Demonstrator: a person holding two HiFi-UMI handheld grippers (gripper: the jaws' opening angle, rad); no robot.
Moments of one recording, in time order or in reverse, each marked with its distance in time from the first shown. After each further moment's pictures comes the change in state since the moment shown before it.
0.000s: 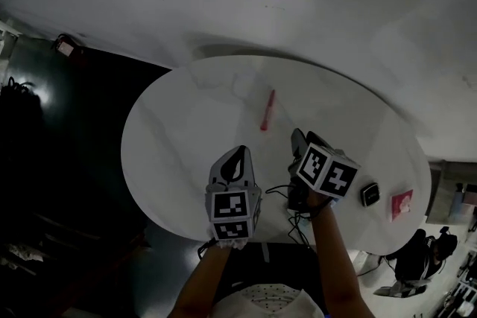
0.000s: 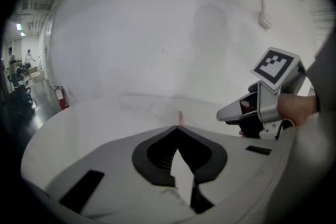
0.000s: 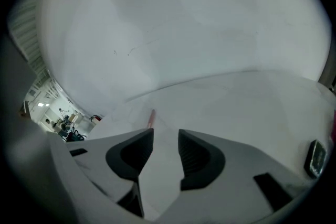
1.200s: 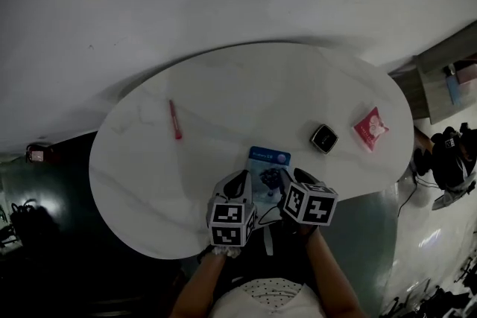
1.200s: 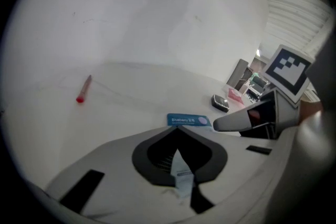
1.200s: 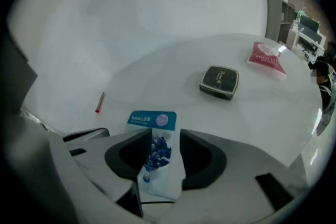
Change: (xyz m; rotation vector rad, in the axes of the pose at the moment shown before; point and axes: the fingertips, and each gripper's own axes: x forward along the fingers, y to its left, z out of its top) left arm -0.004 -0.195 -0.125 0.315 0.332 -0.480; right arm -0.115 -0.176 -0.153 0.330 0.034 -0.206
